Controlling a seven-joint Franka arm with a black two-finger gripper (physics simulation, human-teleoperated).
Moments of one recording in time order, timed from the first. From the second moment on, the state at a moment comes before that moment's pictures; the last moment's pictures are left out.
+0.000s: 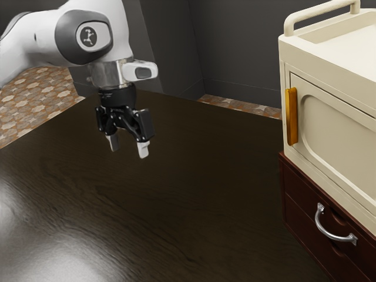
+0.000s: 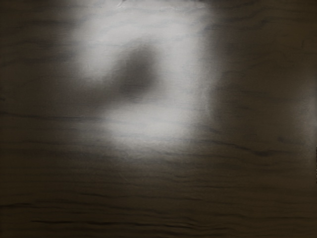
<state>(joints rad) 0.10 0.18 0.04 -1.29 -0.06 1.27 0.08</state>
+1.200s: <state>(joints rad) -0.14 -0.11 -0.18 -1.43 -0.05 1.48 0.99</state>
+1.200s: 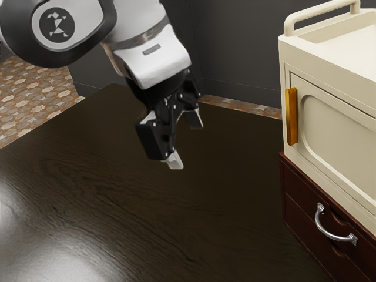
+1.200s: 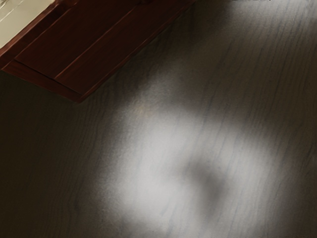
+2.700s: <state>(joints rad) -0.26 -0.05 -0.27 -1.76 -0.05 2.00 1.48</state>
